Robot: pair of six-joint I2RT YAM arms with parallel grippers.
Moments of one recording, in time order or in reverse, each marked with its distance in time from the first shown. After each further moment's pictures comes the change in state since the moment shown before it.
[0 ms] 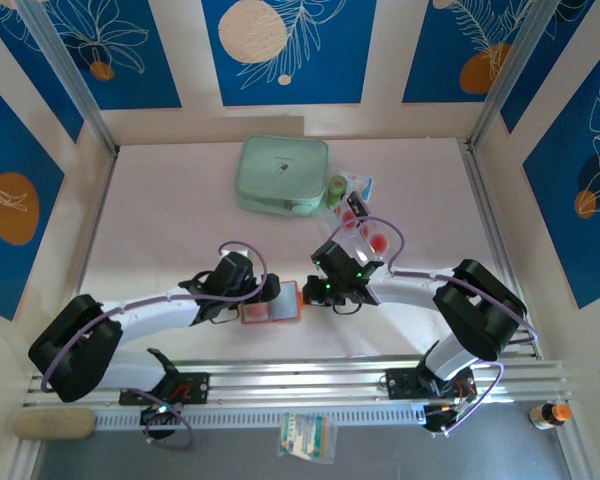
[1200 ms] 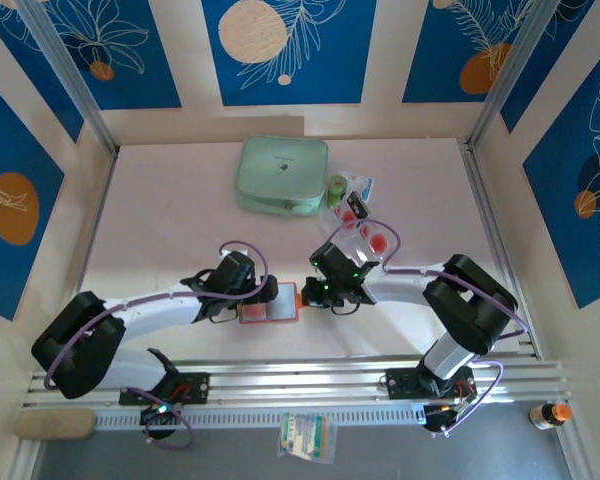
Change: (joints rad) left arm 0.000 0.034 0.028 -0.053 -0.012 0.019; right arm 0.001 0.056 0.002 0.028 -0.019 0.007
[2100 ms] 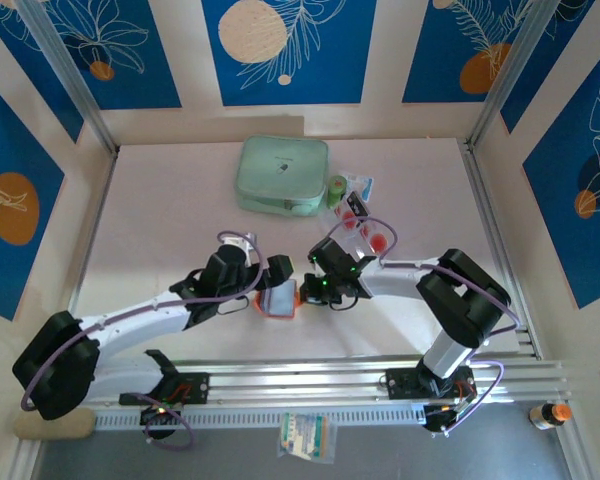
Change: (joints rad) left arm -0.050 -0.135 -0.008 0.277 0.120 -0.138; right arm -0.031 0.052 0.051 -0.026 -0.069 0.000
